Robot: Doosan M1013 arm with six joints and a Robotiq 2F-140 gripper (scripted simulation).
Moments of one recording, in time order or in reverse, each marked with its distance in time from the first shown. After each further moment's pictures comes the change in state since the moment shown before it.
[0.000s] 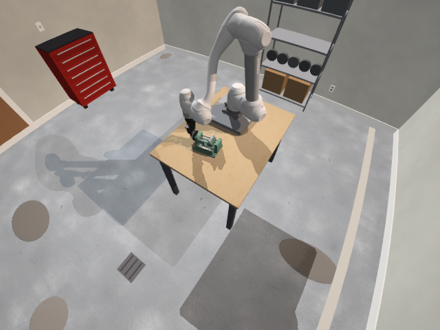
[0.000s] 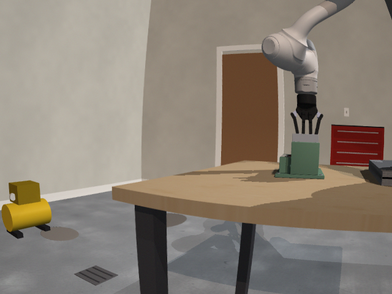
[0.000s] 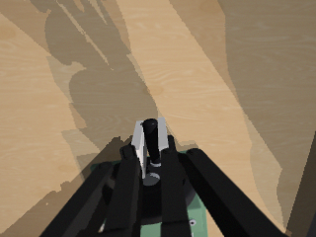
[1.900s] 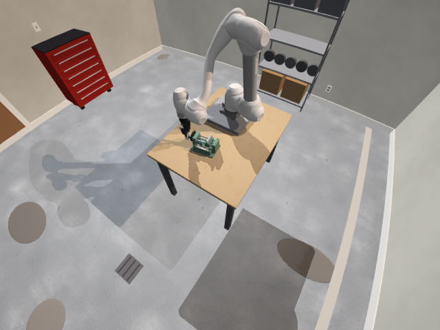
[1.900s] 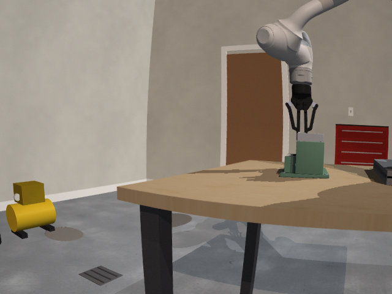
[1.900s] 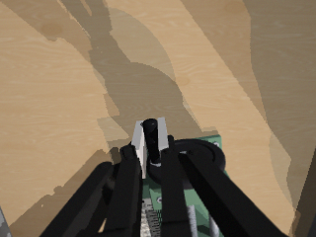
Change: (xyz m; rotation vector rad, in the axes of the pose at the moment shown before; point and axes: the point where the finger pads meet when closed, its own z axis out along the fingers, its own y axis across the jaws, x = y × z) arm 0.000 -0.037 -0.032 0.004 0.001 -0.001
